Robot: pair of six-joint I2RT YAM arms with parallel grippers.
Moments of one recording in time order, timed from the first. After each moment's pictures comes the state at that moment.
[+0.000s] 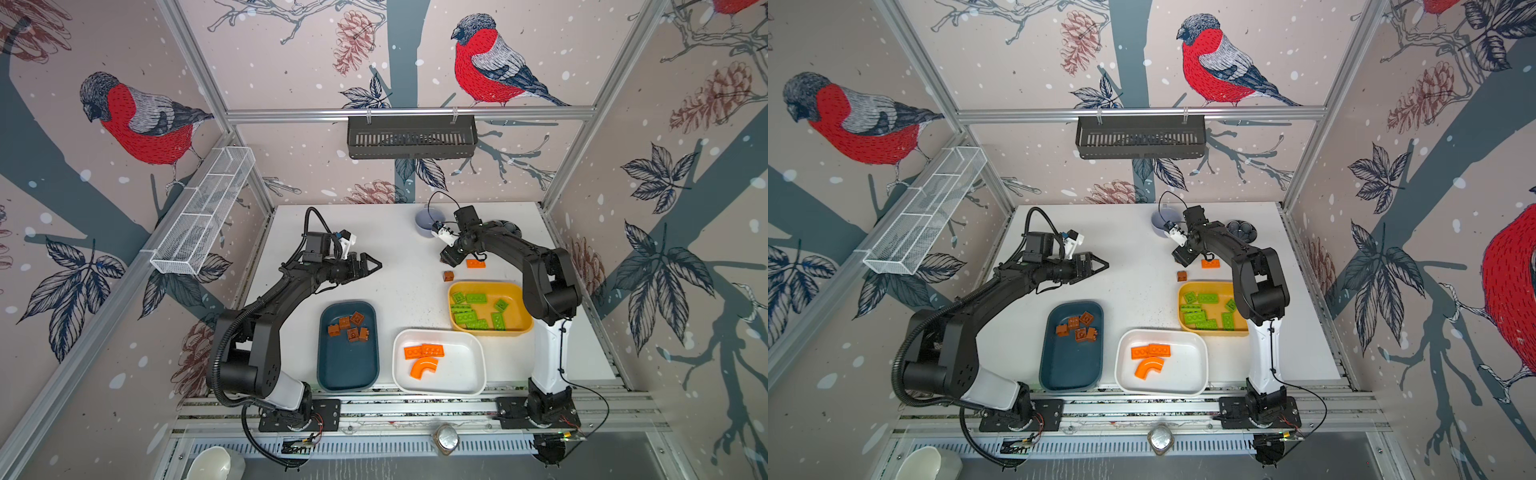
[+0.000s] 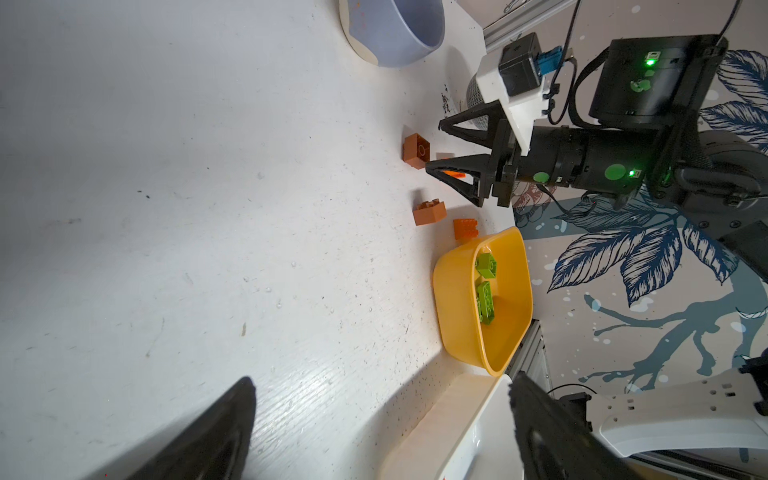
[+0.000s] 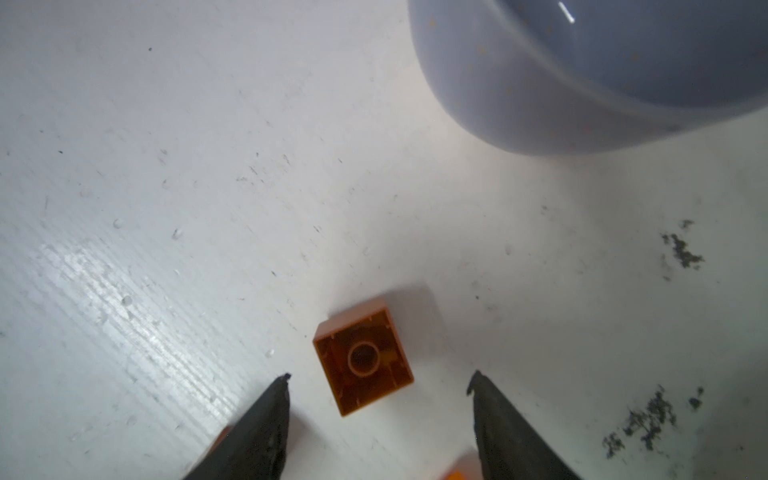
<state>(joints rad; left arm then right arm) -0.15 1.51 0.95 -0.26 0.79 -0.40 0.35 2.13 1.61 -0.59 -0.16 -0.56</state>
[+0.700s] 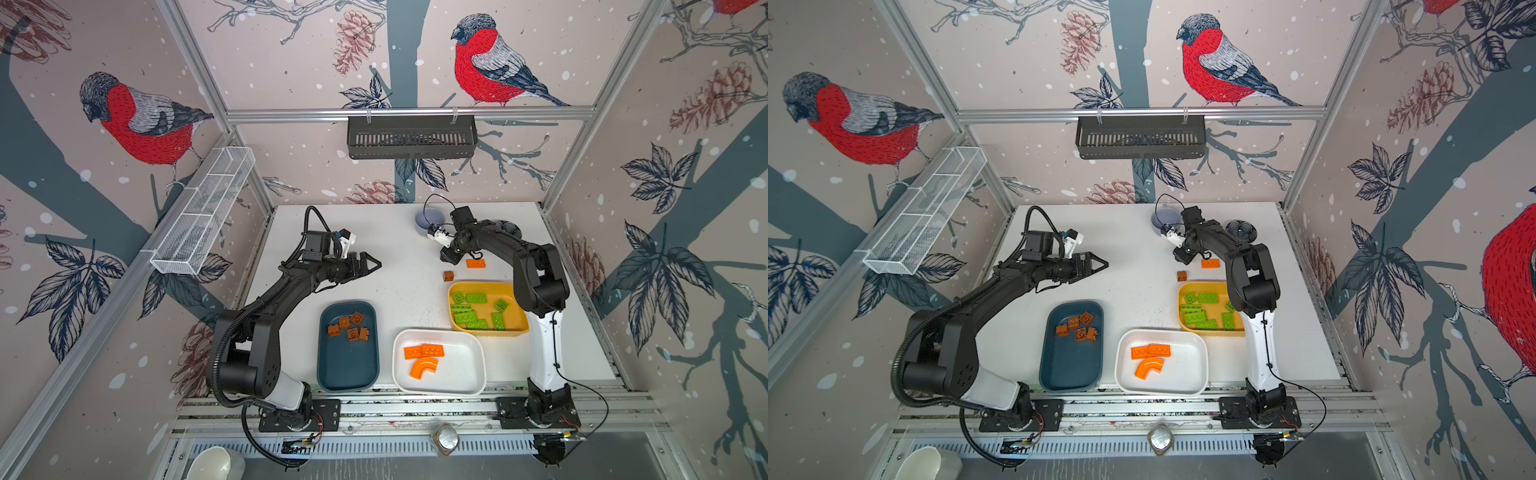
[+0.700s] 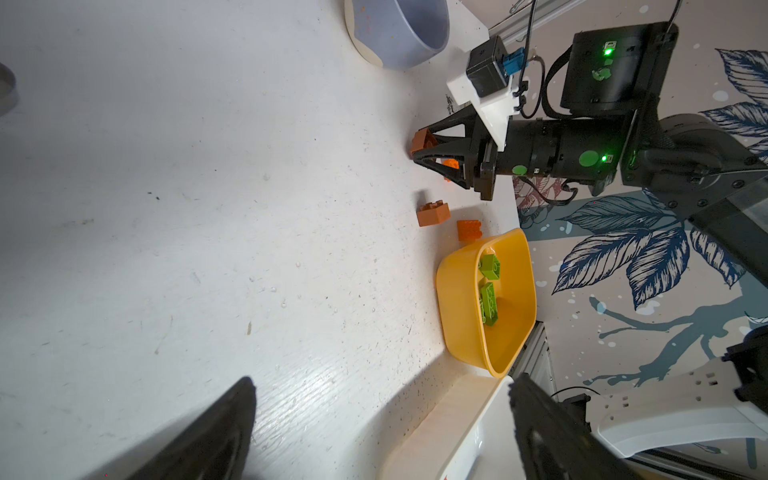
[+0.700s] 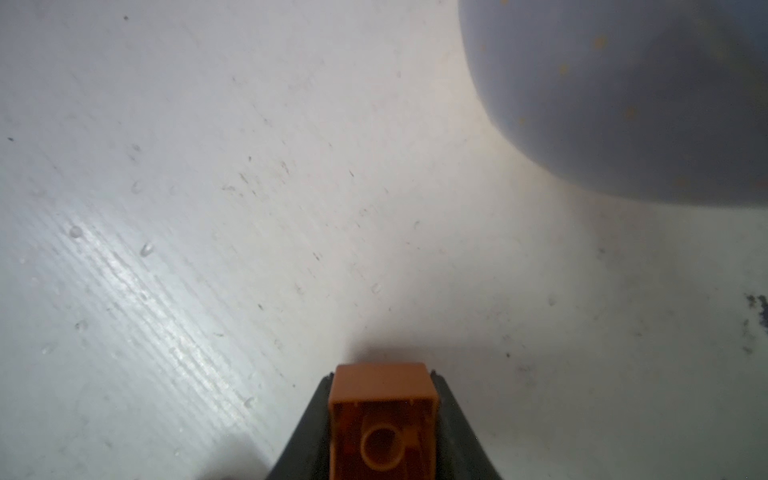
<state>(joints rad) -0.15 1.51 0.97 -0.30 0.78 -0.39 0.34 2.21 1.71 -0.64 -0.21 -0.61</state>
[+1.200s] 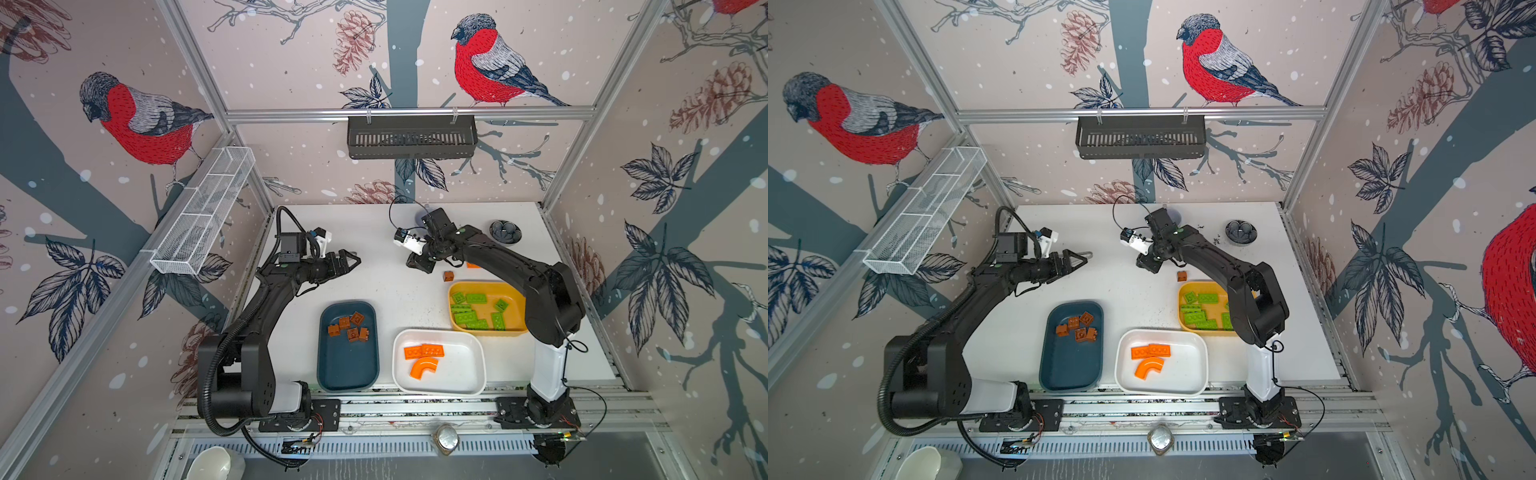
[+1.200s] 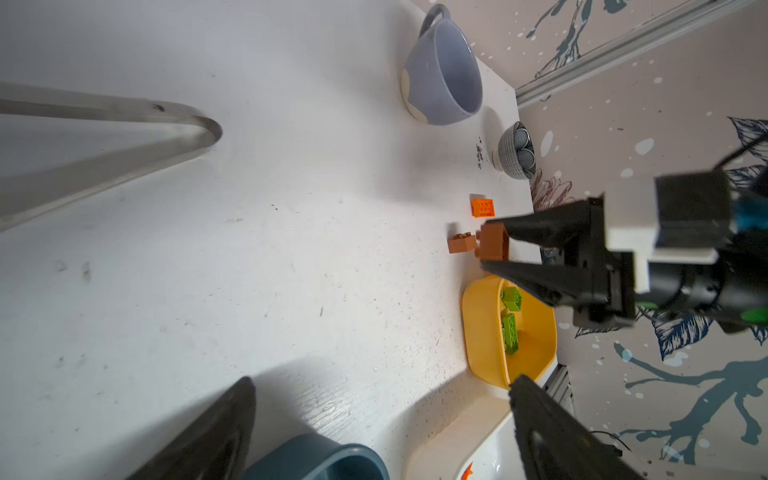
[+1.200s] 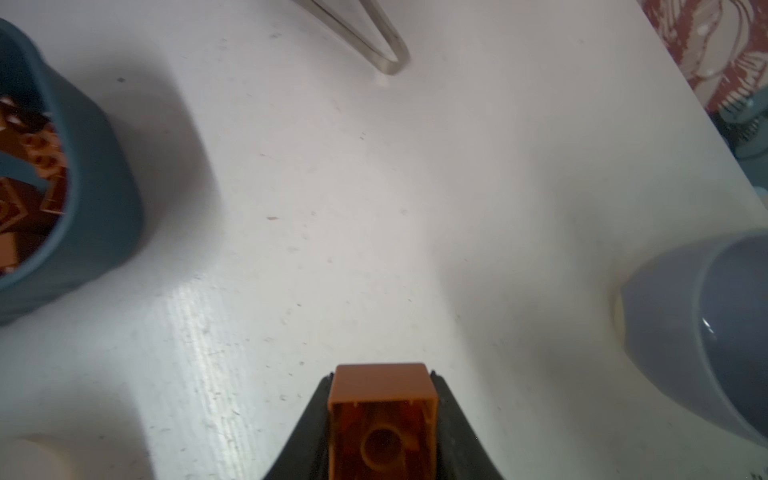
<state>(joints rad) 0.02 1.39 0.94 -0.40 0.74 -0.34 0.65 1.93 1.59 -0.61 -0.32 -0.52</state>
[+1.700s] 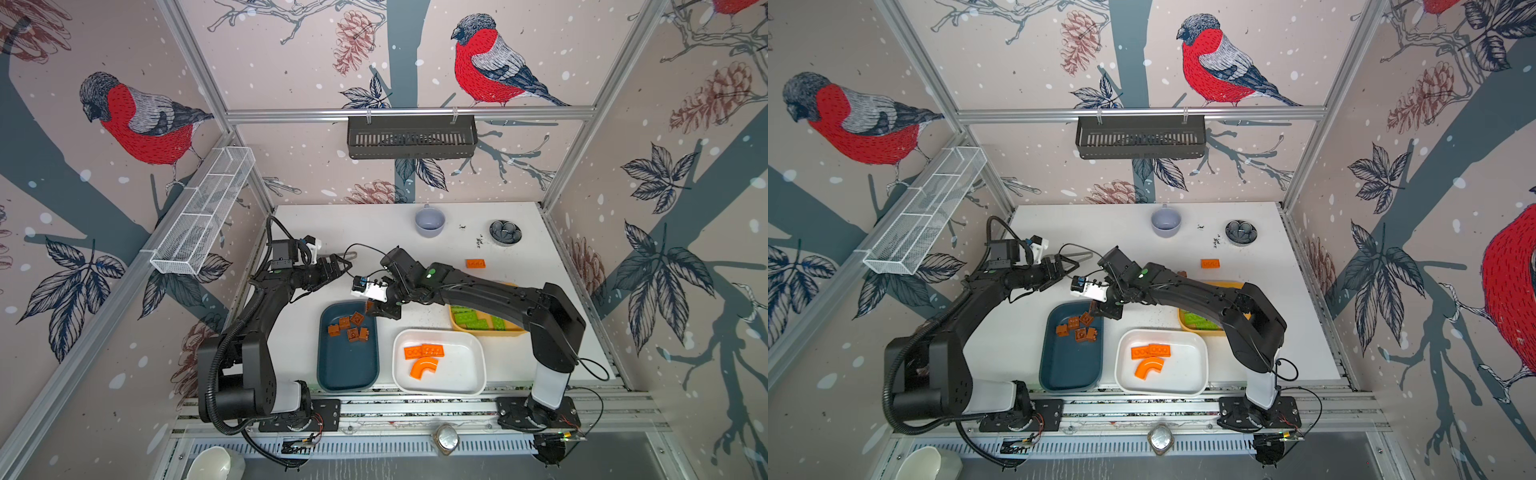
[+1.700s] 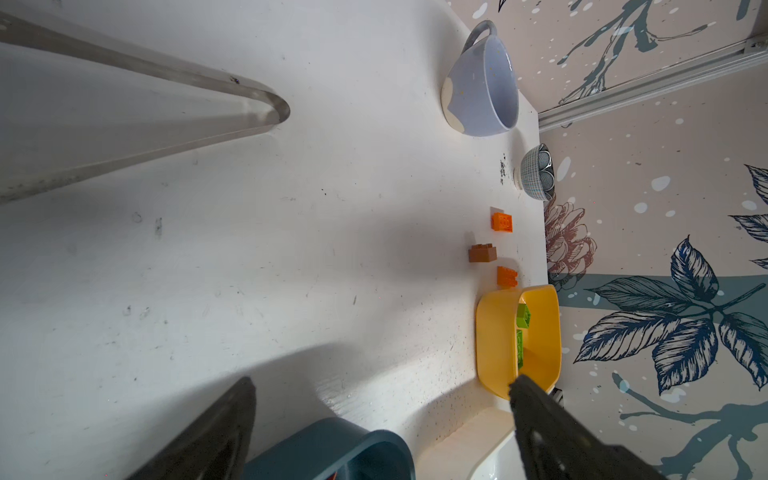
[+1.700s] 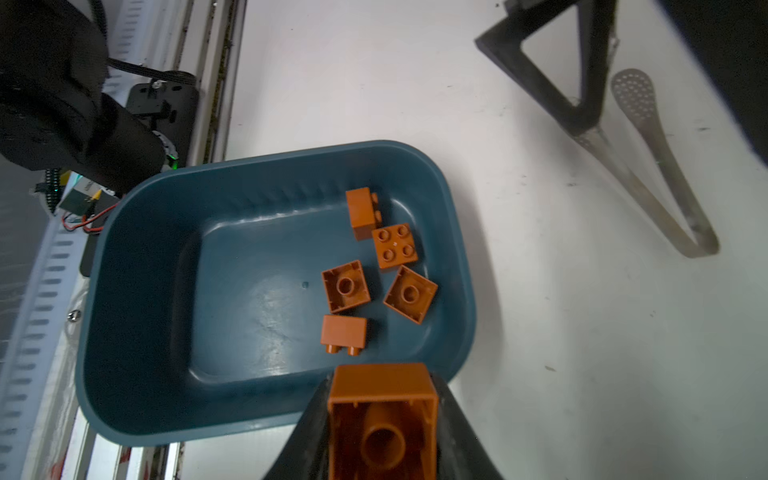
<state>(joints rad) 0.09 1.39 0.88 -0.38 0.75 -0.38 1.01 1.86 1.45 -0.46 -0.44 -0.44</state>
